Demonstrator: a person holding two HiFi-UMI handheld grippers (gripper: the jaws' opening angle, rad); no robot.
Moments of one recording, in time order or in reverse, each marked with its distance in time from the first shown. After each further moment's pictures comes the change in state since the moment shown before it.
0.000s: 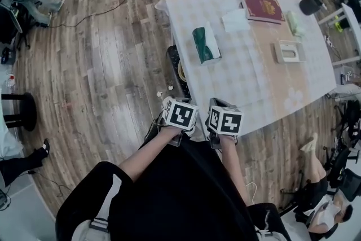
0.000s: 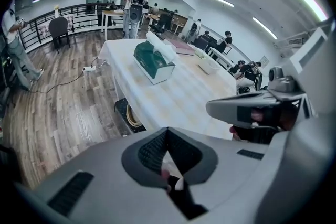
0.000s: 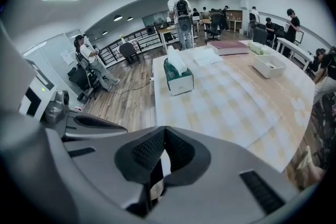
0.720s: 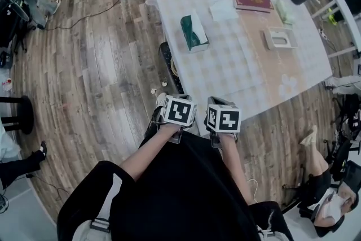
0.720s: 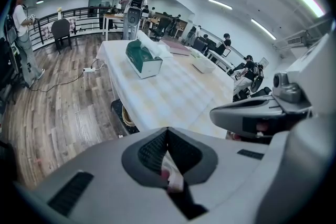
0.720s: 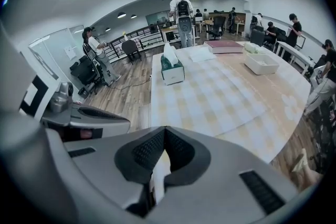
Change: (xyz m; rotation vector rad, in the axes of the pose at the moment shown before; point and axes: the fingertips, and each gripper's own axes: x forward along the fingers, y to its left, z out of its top) left arm 0.004 -0.041 -0.024 0.001 -0.051 0.032; right arm -0.032 -0.027 -0.048 -0.053 0.009 -0.004
